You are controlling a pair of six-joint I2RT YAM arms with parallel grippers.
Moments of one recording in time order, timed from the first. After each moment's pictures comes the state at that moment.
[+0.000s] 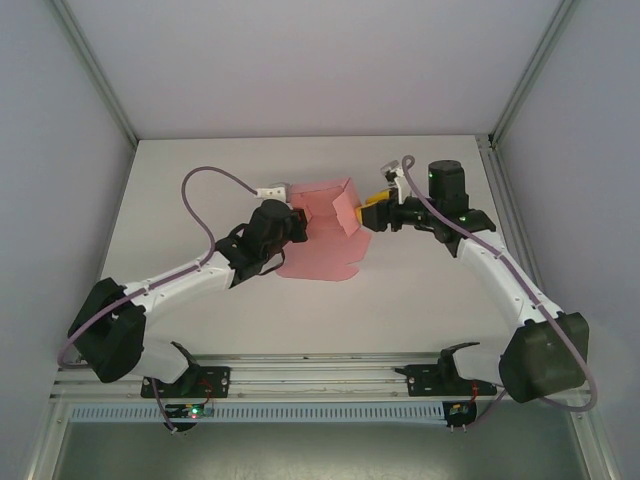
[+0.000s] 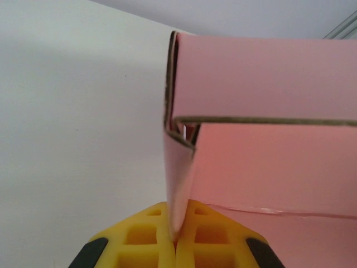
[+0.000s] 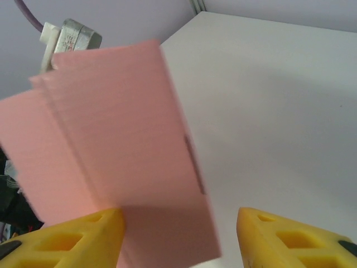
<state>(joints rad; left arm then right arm) -0.68 1.42 0.91 0.02 -0.16 -0.67 0.23 1.27 1.02 -0.33 -0.84 0.01</state>
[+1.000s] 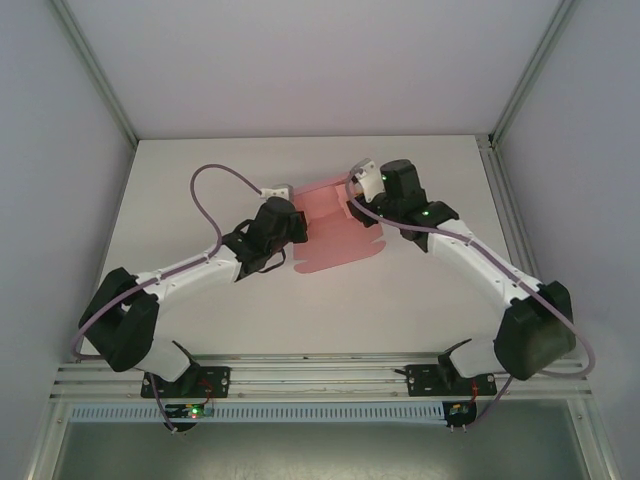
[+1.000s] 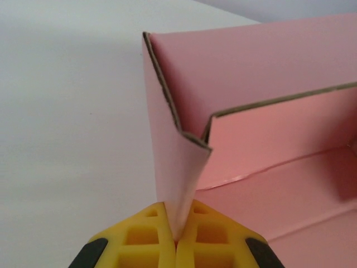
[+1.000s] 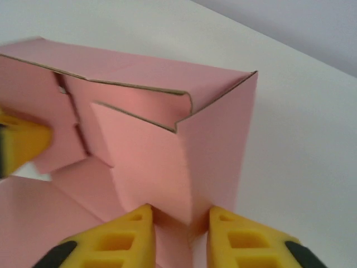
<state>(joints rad) -0.66 1.49 0.94 -0.04 -0.13 -0.65 0.47 1.42 1.12 -0.35 -0.13 -0.11</state>
